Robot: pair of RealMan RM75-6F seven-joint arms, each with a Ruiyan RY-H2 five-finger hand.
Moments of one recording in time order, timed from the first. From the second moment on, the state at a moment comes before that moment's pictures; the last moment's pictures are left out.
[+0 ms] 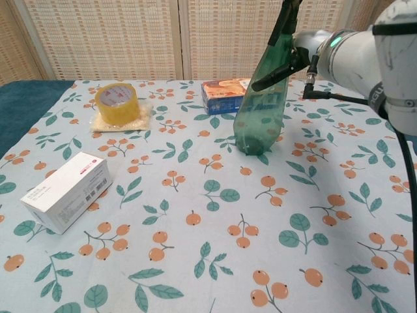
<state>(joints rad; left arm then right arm) -0.16 -1.10 0.10 -1.51 1.59 1.31 -0.41 0.99 -1.67 0.56 -1.55 -0.24 1.27 -0.75</state>
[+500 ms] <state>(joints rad) -0.16 -1.10 0.10 -1.51 1.58 1.30 -0.41 1.00 -1.68 0.54 -1.54 -0.24 1.26 -0.74</state>
